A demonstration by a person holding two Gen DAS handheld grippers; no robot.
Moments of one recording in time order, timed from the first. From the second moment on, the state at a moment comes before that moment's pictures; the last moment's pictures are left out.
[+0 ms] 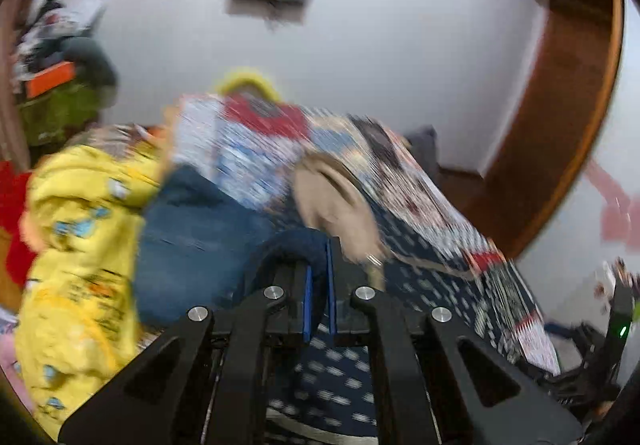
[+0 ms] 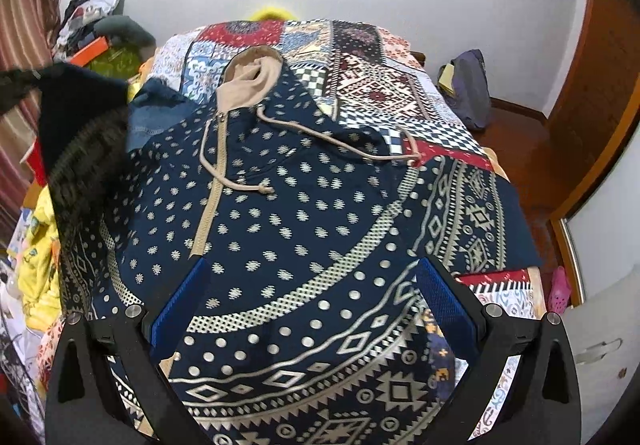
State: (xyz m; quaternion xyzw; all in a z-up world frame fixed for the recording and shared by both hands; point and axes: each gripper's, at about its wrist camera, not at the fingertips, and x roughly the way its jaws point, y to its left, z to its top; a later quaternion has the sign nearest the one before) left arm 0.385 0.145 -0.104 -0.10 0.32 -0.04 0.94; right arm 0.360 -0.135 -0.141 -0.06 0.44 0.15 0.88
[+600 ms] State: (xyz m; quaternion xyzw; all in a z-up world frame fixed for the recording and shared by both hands) left arm 0.384 0.016 -0.242 0.00 0.50 -0.11 0.86; right arm 0.349 -0.170 -0.143 -0.06 0.45 0.14 0.88
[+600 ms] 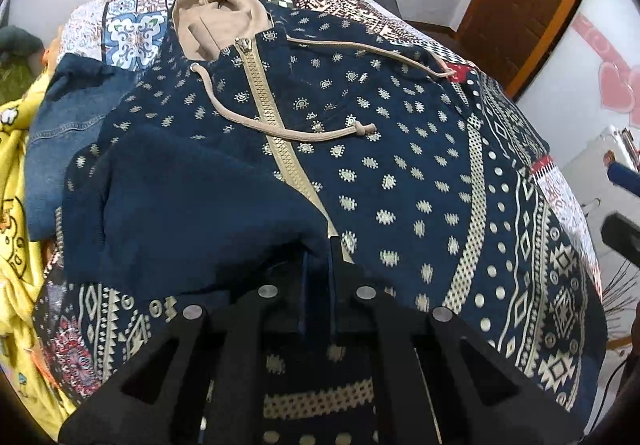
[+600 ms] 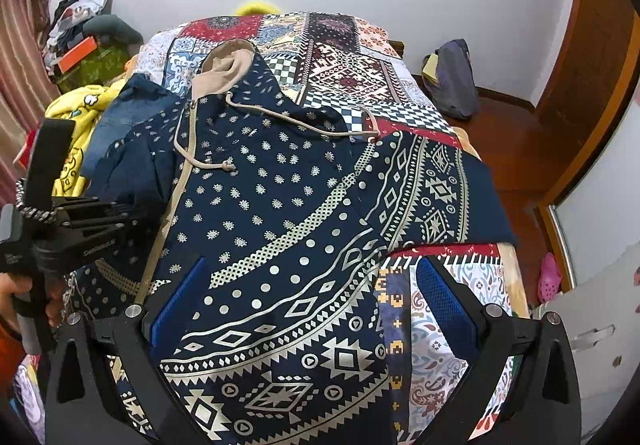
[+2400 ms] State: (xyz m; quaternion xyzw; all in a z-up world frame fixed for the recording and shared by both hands) left arm 0.314 0.238 -0.281 -0.12 0.50 0.04 0.86; right arm 0.381 0.121 -0.203 -0.24 0.43 0.33 0.81
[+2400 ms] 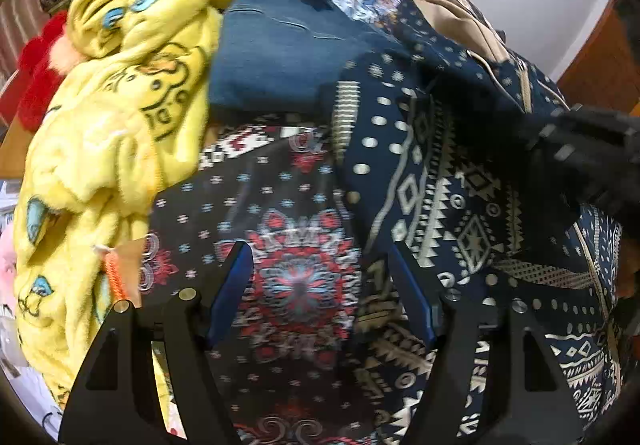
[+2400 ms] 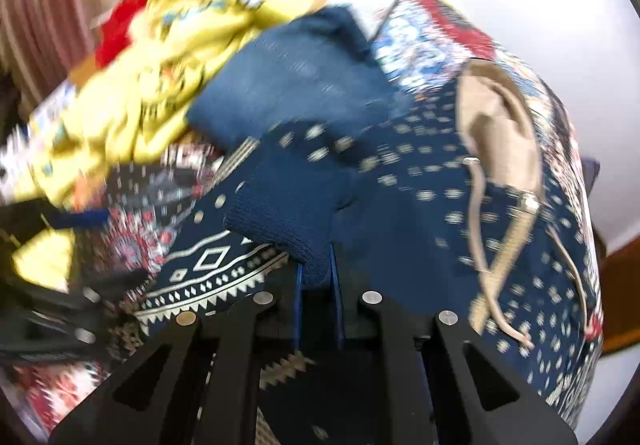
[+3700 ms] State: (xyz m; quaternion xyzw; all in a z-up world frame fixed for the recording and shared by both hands) left arm 0.338 0.159 -0.302 -0.06 0.52 0.06 0.85; right arm 0.425 -0.190 -0.205 -0.01 0.51 0.13 0.85
